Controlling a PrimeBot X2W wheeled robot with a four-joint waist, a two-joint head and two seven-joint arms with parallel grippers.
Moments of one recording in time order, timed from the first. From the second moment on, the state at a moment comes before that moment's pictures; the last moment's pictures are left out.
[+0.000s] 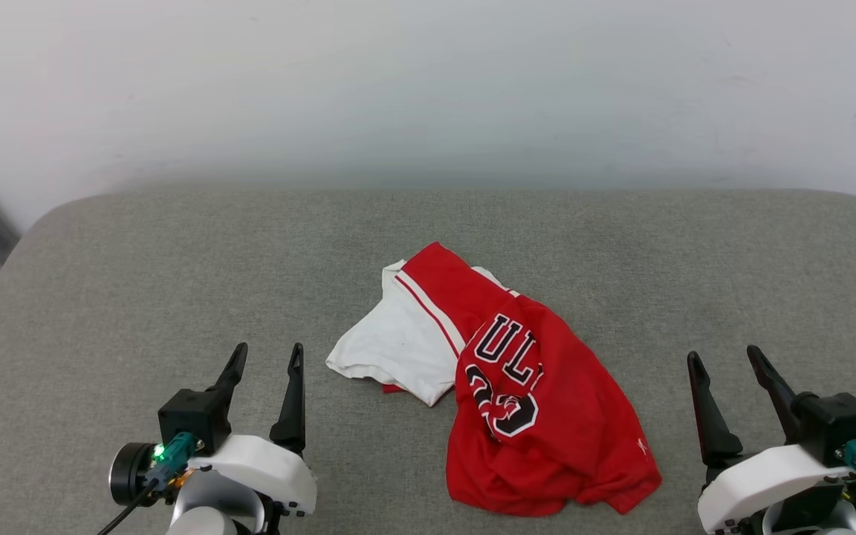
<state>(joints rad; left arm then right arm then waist) -0.15 0.28 -0.37 0.23 -0.47 0.16 -0.22 0.01 -0.05 -0.04 0.04 0.06 0.13 -0.04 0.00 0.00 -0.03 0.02</state>
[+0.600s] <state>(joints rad) -0.34 0.34 -0.37 0.22 -0.55 0.08 -0.02 -0.01 -0.05 -0.03 0.03 0.07 0.13 -0.03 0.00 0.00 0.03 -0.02</state>
